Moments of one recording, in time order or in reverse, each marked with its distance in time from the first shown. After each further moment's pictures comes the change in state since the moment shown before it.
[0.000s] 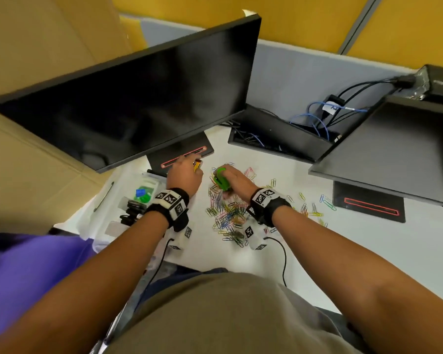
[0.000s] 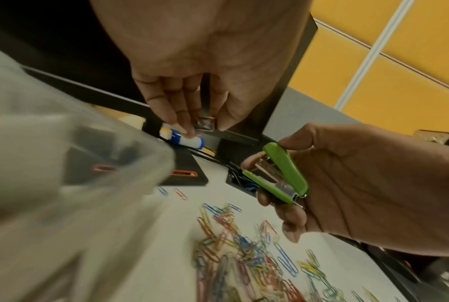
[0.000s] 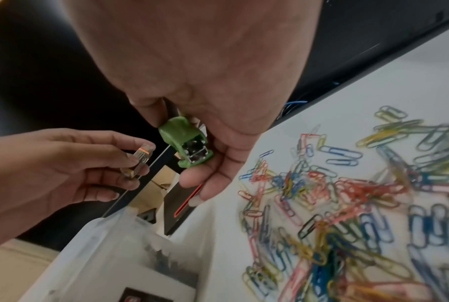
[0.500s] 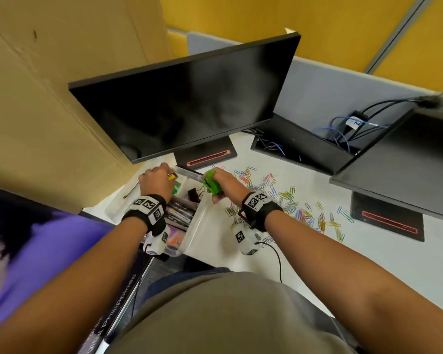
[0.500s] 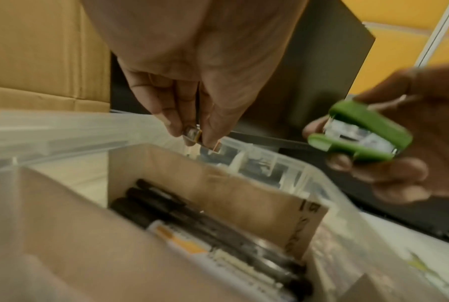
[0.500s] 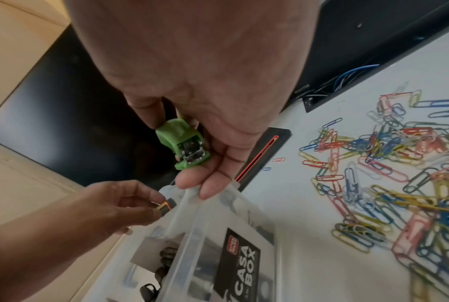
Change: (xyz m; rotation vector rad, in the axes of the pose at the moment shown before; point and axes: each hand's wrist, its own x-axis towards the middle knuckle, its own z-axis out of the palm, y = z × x) left_hand -0.034 -0.113 -0.060 0.333 0.111 -0.183; right_hand -0.001 -0.041 0.088 -0.045 -0.042 -0.033
